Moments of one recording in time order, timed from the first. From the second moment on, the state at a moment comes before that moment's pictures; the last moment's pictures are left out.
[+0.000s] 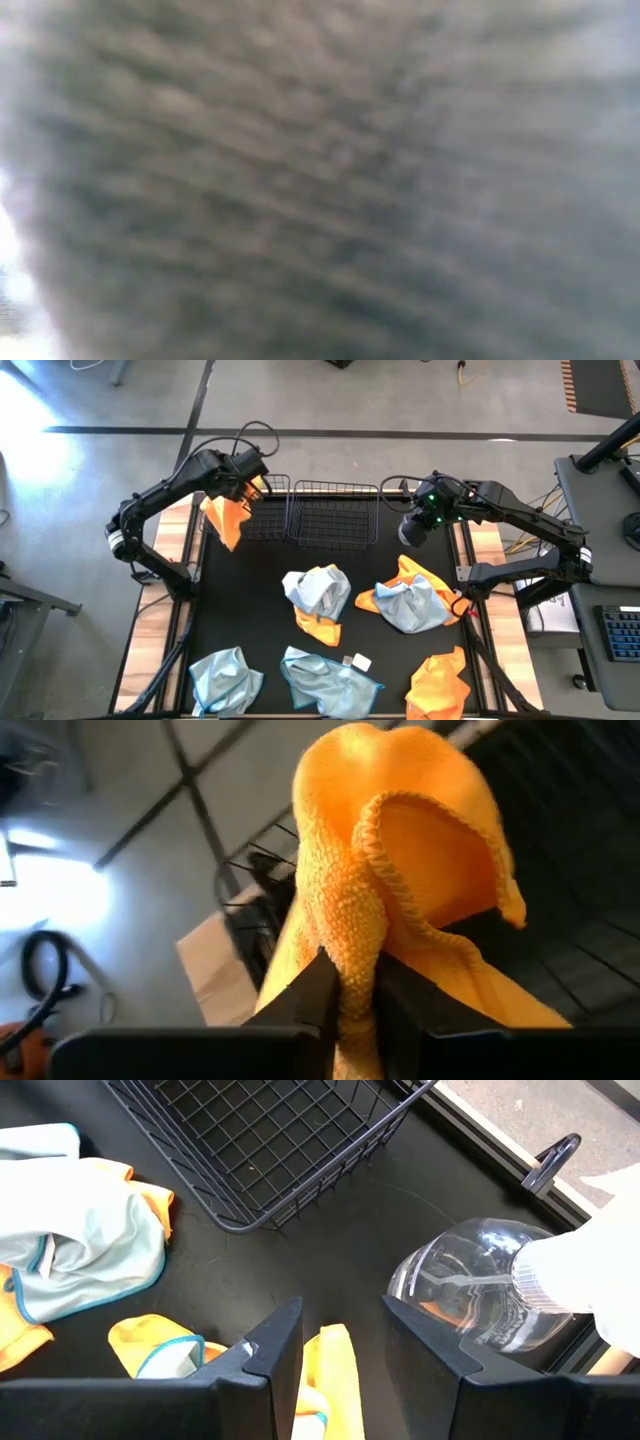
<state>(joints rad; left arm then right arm) 0.60 1.51 1.61 -1.44 -0.56 -0.31 -0.45 1.15 1.30 -1.19 0.08 0.32</state>
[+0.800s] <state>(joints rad) 0.57 1.51 1.61 -1.44 -0.28 -0.28 -0.45 1.15 1.30 -1.19 0.08 0.31</state>
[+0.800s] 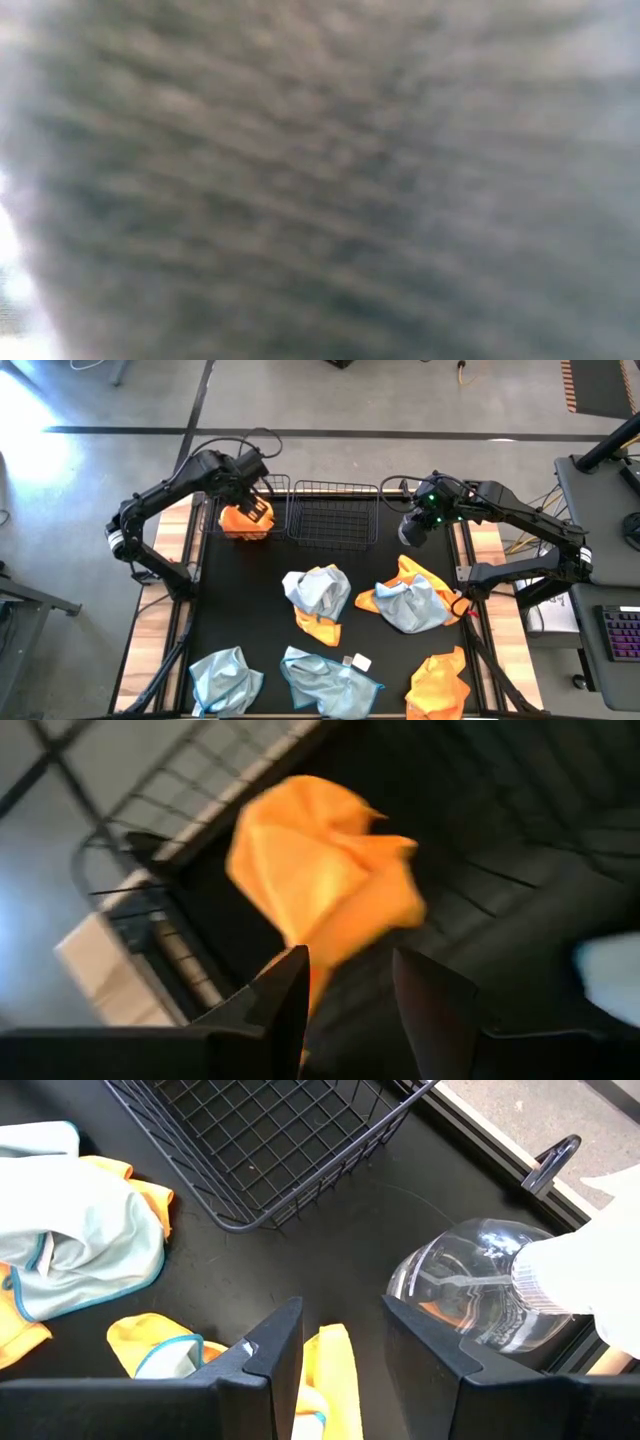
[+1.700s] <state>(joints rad) 0.01 1.51 1.61 -1.34 -0.24 -0.51 -0.45 1.15 1.30 -1.19 0.08 0.41</state>
